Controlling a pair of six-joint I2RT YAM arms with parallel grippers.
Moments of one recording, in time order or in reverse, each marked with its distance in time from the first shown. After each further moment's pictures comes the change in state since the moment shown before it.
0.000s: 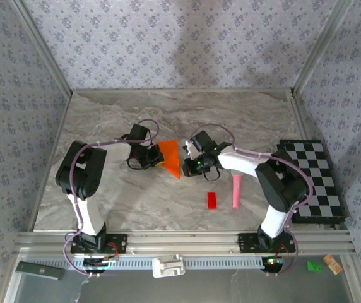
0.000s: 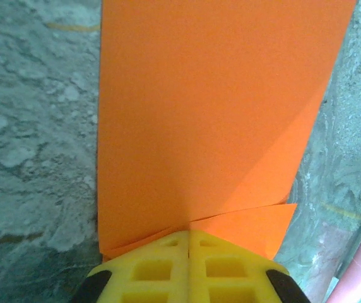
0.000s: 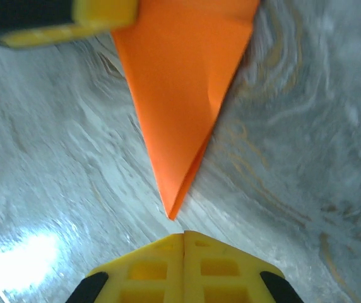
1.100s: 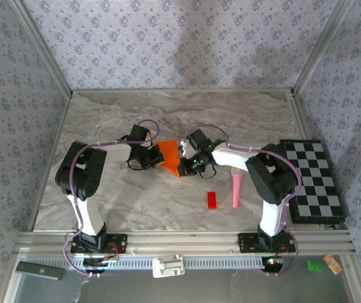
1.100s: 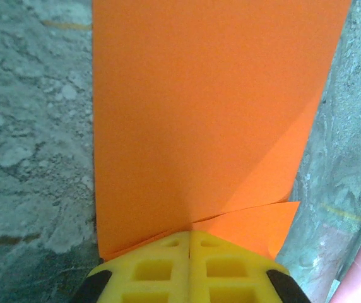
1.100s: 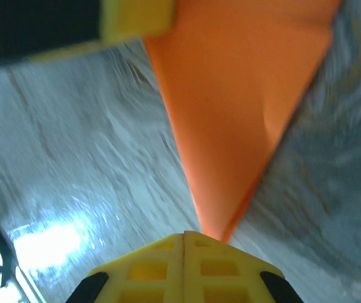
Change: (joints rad) left arm -0.001 0.002 -0.024 0.037 -0.009 0.000; right arm 0.002 0.116 0.091 -0.009 -0.121 0.008
